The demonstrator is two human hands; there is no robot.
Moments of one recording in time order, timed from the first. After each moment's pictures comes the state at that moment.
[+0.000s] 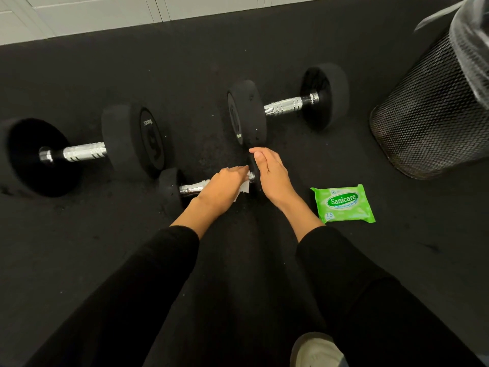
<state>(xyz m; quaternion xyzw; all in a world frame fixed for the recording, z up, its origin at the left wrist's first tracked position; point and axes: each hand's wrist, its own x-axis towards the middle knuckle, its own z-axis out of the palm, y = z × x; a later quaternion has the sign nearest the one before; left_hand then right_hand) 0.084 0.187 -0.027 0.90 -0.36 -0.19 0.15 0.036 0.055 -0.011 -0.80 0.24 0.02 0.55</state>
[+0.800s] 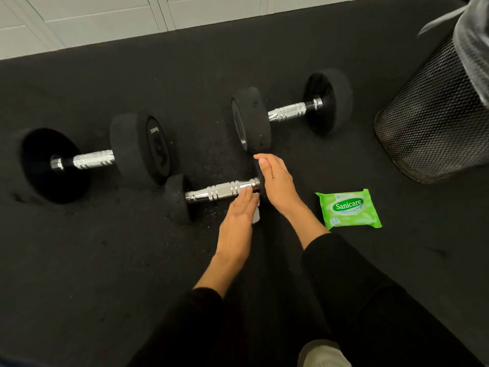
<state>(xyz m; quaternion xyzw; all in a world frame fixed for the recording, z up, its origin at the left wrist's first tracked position) -0.003 0.188 -0.035 0.93 -0.25 -0.08 0.26 0.033 0.056 -0.008 -0.80 0.23 0.01 0.56</state>
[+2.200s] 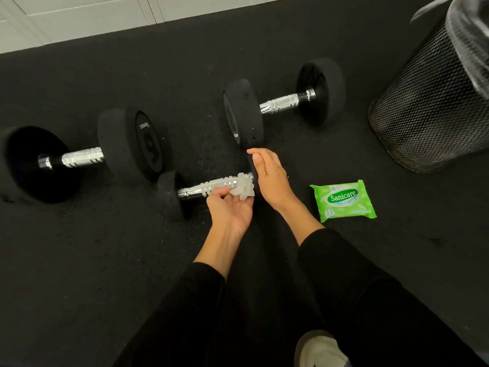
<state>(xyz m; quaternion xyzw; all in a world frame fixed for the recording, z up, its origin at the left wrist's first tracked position) 0.031 0.160 -0.008 0.23 0.41 -0.25 0.84 0.029 0.056 -0.015 -0.82 0.21 0.00 0.53</state>
